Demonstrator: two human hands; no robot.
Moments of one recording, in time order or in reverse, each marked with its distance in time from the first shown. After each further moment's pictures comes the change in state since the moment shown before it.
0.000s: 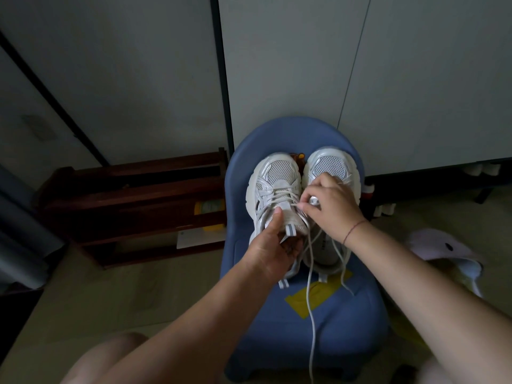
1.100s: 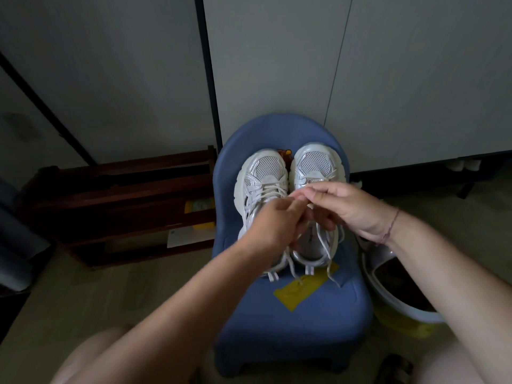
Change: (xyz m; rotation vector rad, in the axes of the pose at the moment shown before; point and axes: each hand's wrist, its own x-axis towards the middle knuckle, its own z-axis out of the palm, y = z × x) left_hand -0.048 0.008 0.030 0.936 -0.287 0.461; right_hand -0.028 0.003 -0.054 1.048 -0.488 0.169
